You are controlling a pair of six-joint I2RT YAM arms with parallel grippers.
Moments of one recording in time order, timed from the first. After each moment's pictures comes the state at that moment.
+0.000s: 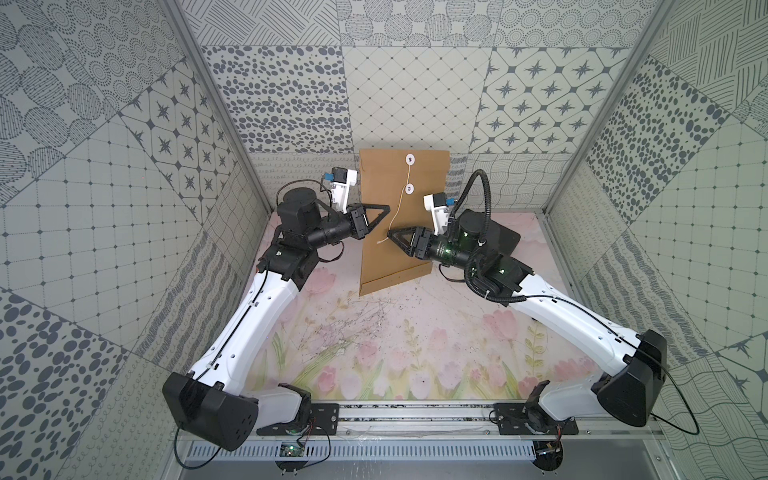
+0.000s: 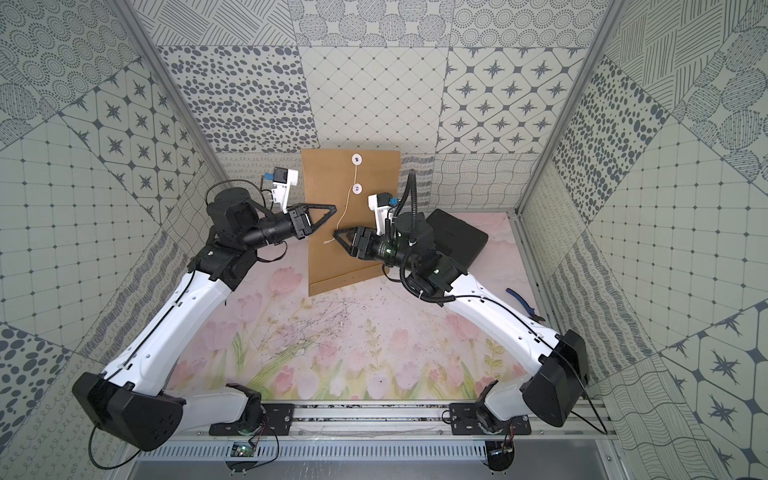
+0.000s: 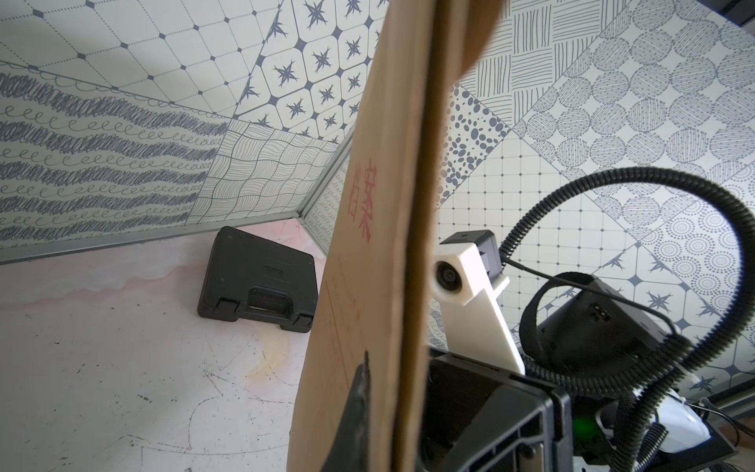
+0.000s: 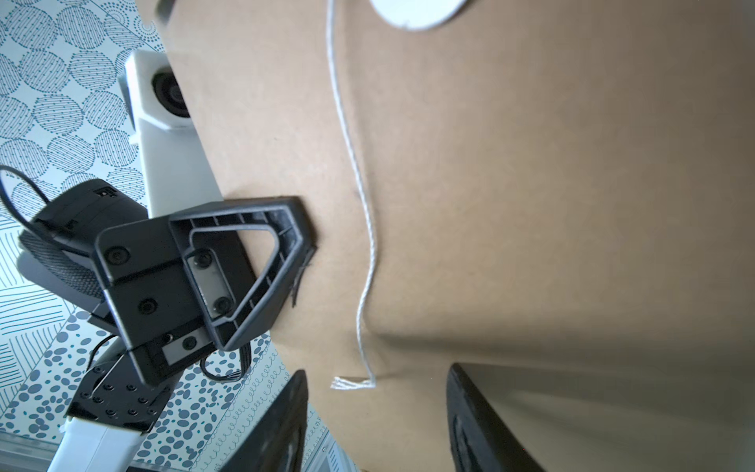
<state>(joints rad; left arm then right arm) -0.34 1.29 1.37 -0.14 0.74 -0.58 0.77 1.43 1.34 0.00 -0.32 0.80</state>
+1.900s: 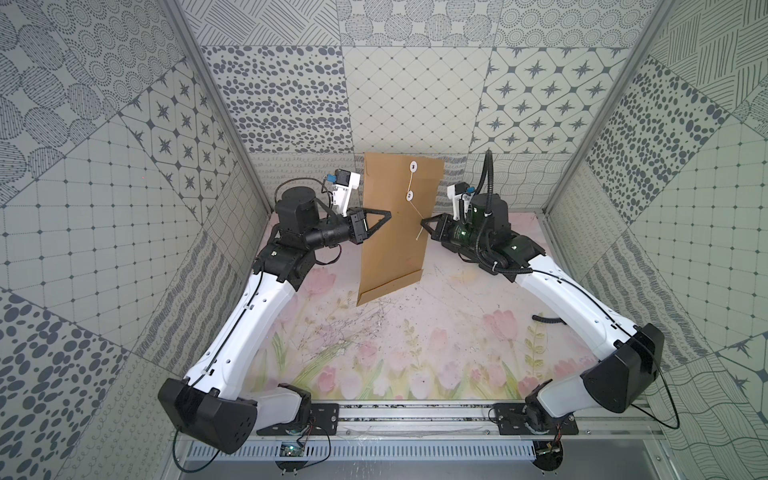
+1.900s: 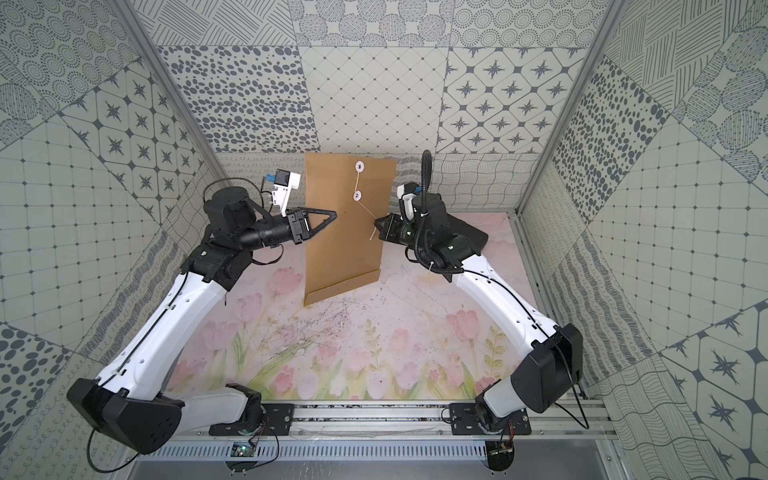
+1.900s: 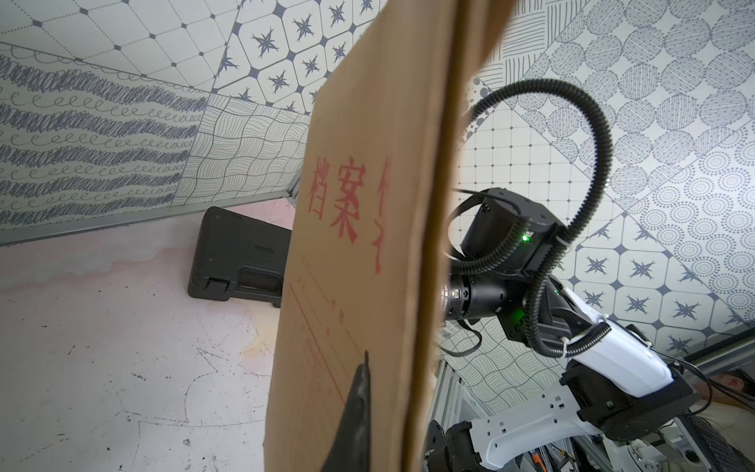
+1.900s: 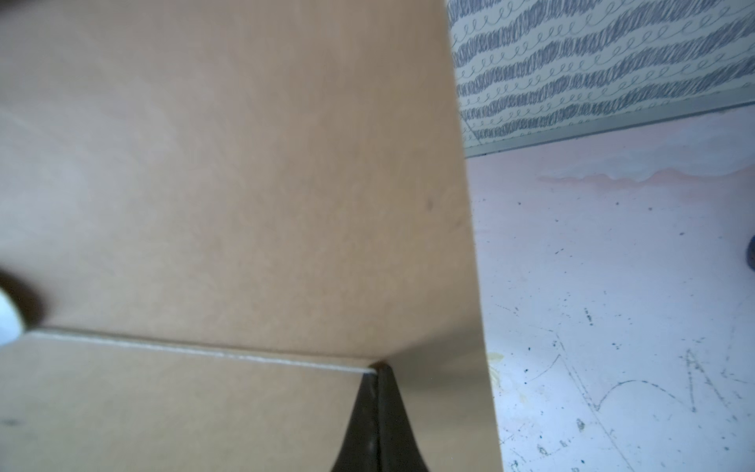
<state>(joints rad) -0.34 1.27 1.41 -0.27 0.80 -0.51 0.55 1.49 1.48 -0.33 -0.25 0.66</state>
